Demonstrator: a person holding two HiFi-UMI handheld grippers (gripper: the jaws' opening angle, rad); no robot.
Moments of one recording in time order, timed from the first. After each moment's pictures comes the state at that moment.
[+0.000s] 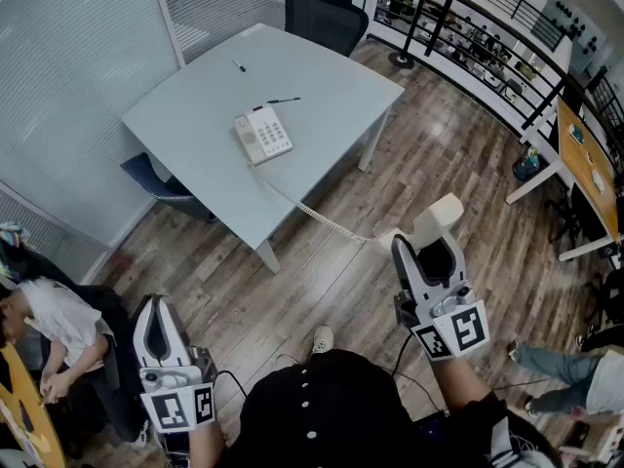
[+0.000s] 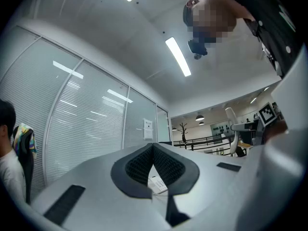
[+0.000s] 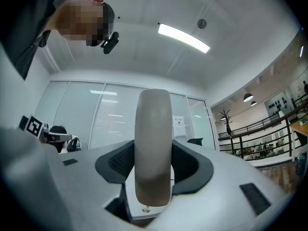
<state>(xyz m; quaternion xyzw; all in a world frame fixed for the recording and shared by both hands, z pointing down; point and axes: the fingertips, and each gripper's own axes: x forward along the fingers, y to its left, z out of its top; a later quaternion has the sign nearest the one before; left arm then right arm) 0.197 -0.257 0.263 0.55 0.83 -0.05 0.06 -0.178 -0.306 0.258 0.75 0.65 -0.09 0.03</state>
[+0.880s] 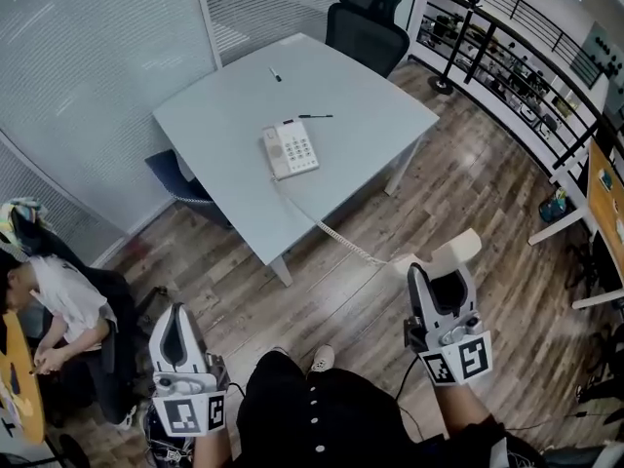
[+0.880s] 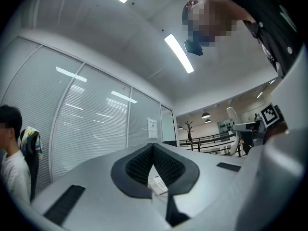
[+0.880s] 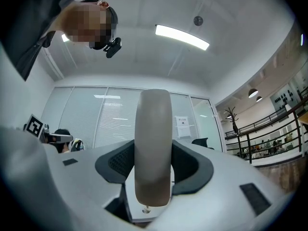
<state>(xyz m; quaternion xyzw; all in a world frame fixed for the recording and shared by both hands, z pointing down) 0.161 -0.256 0.267 0.58 0.81 -0.06 0.05 -0.209 -0.282 0.269 0.78 0.62 -0.11 0.03</state>
